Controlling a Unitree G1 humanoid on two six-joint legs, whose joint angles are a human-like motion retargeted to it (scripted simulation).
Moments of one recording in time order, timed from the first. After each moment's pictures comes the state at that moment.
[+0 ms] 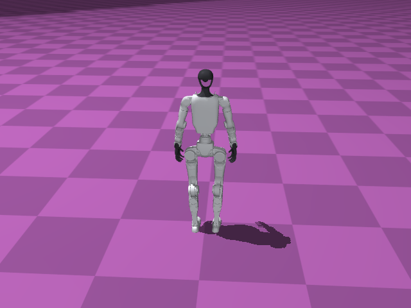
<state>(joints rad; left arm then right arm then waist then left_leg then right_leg) 0.09 0.24 -0.15 1.17 0.05 -0.08 -0.07 -0.05 -0.23 0.25 1.29 -0.07 -0.03 0.09 0.00 -0.01 -0.05 0.02 -0.07 0.02 0.05 -0.35 0.04 -0.07 0.02 -0.05 0.18 -0.39 0.08</state>
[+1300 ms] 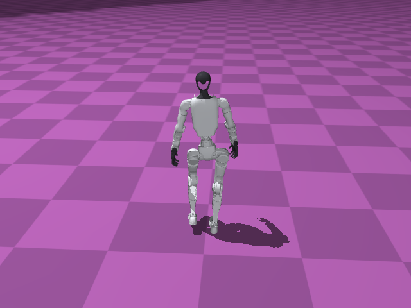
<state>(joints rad) 0.03 0.29 -0.07 1.17 0.01 -0.06 -0.04 -0.15 -0.27 0.22 1.19 -0.10 -0.03 0.04 0.07 0.05 -0.02 -0.62 0.14 -0.01 1.25 -0.63 0.02 -0.27 0.21 -0.04 0.48 -0.54 -0.04</state>
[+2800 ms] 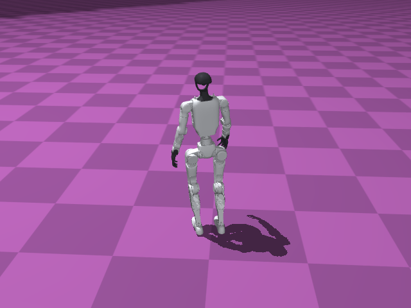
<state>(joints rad) 0.10 0.25 -0.07 1.17 0.11 -0.03 -0.03 -0.14 -0.22 0.21 1.18 -0.10 -0.01 0.10 0.07 -0.02 -0.10 -0.18 -0.01 0.03 0.61 -0.66 0.05 -0.05 0.05 -0.06 0.42 -0.58 0.01</state>
